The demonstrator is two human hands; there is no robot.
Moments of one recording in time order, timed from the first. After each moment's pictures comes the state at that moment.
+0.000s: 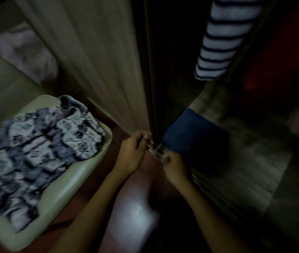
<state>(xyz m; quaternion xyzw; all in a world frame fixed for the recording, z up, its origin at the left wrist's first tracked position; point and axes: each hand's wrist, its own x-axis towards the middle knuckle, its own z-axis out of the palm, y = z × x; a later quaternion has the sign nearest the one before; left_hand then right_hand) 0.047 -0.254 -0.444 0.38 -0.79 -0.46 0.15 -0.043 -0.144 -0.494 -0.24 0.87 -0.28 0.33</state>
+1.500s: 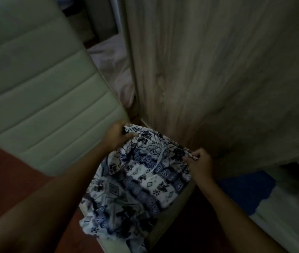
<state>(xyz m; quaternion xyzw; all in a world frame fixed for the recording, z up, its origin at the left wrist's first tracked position) 0.250 -0.618 -0.321 0.40 -0.84 -0.34 0.10 0.073 -0.399 -0.322 -0.17 0.85 -0.40 0.30</state>
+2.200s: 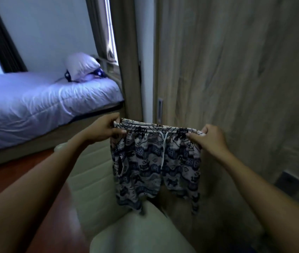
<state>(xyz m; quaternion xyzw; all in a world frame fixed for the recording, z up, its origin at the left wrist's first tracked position) 0.338 -0.650 0.075 0.30 -0.88 -0.28 0.25 0.040 -0.471 0.059 -0.43 0.79 -0.44 0.08</state>
